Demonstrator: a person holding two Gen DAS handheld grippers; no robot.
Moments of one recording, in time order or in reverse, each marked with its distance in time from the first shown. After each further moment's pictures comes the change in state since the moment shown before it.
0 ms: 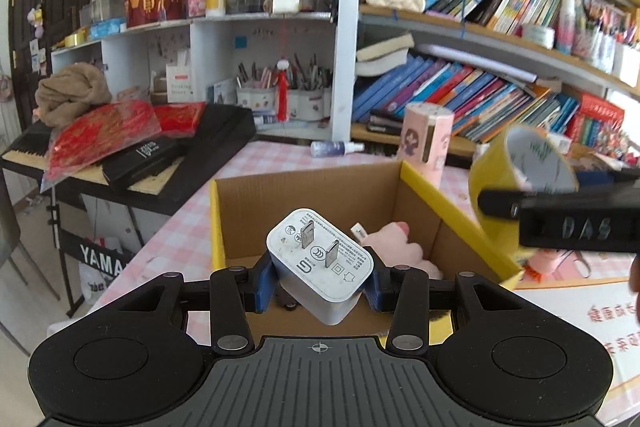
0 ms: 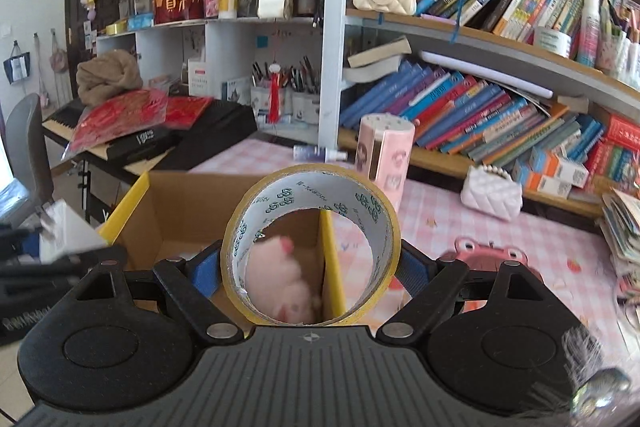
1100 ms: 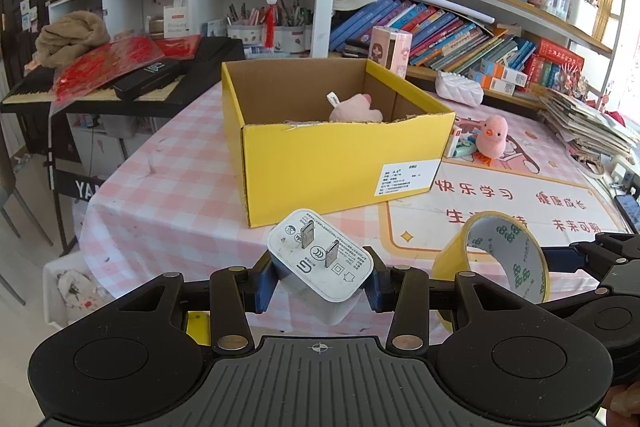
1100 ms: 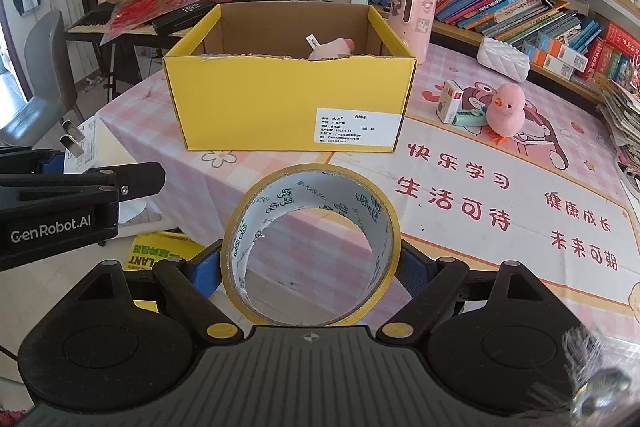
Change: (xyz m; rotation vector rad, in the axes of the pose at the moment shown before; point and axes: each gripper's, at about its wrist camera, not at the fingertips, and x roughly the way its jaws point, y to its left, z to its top) left arm -0.107 0.011 -0.108 -0.002 0.130 -0.082; right arm -0.101 0.075 -0.144 0.002 0.298 0.016
